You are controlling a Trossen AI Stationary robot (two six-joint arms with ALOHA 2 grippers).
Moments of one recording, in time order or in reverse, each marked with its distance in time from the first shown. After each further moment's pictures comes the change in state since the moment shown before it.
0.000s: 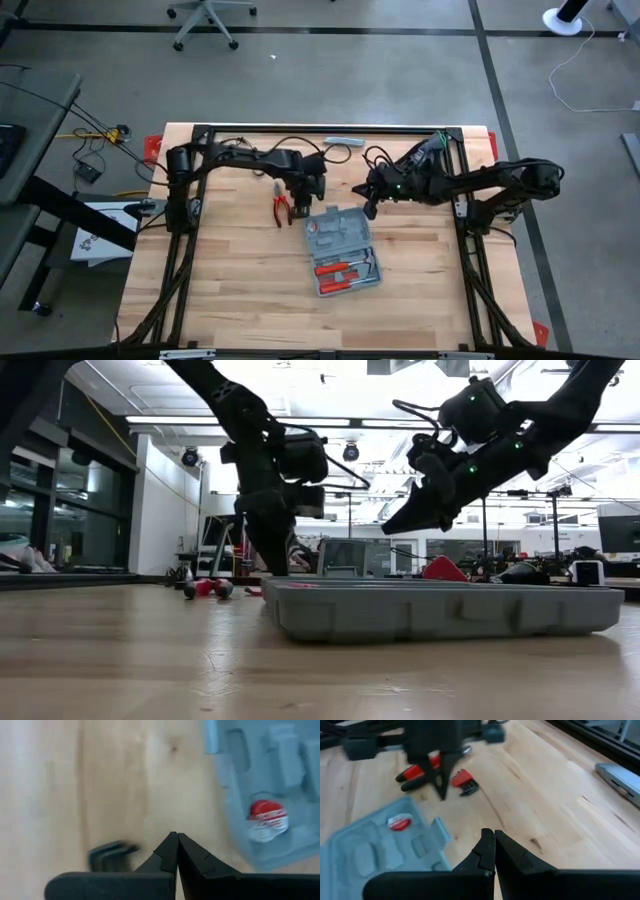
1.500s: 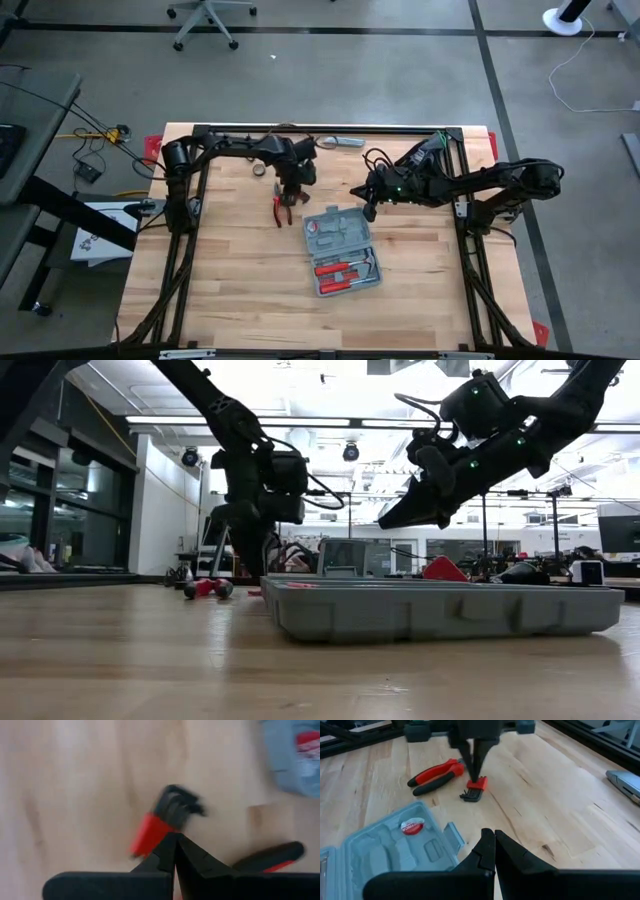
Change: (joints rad) left arm 0.126 -0.015 -0.023 -0.093 0.023 0.254; right arm 0.025 0.000 0.000 0.028 0.011 0.009
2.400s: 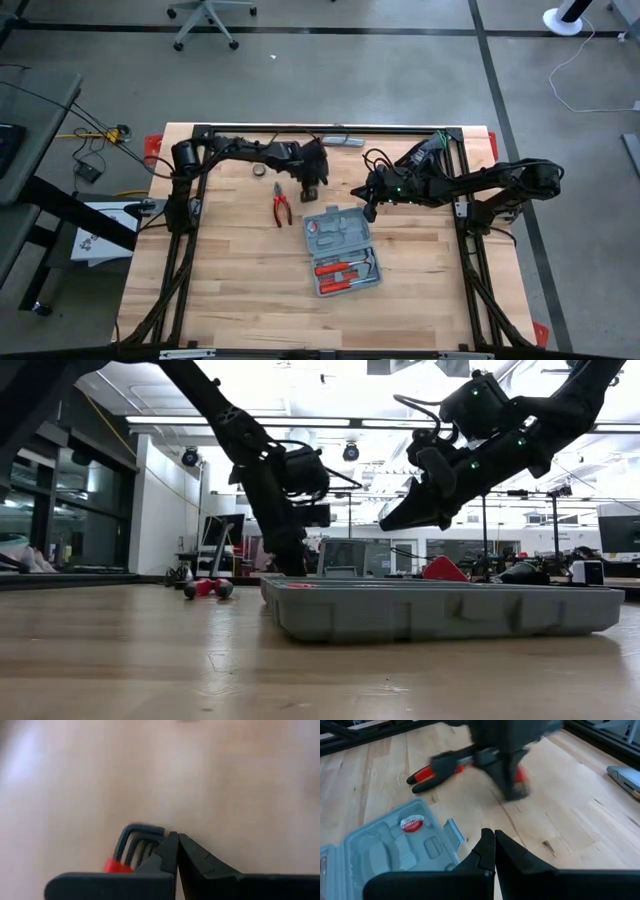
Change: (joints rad) left arm -0.017 0.082 0.002 0.354 -0.204 -0.230; right arm 0.000 0.000 0.000 -0.014 0.002 0.012
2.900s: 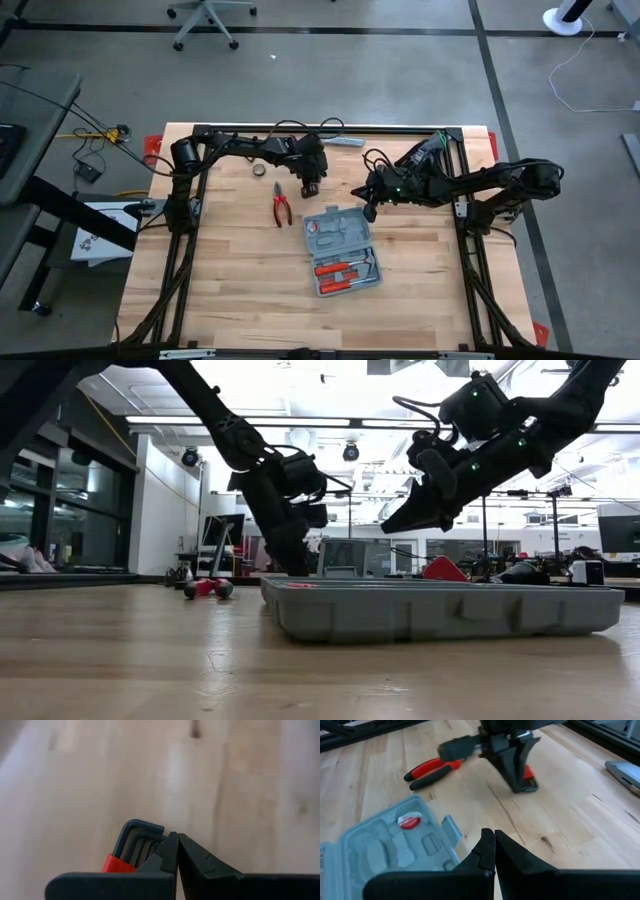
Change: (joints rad) left arm 0.048 -0.003 -0.002 0.034 0.147 -0.052; right arm 0.000 0.000 0.000 -0.017 0.011 0.002
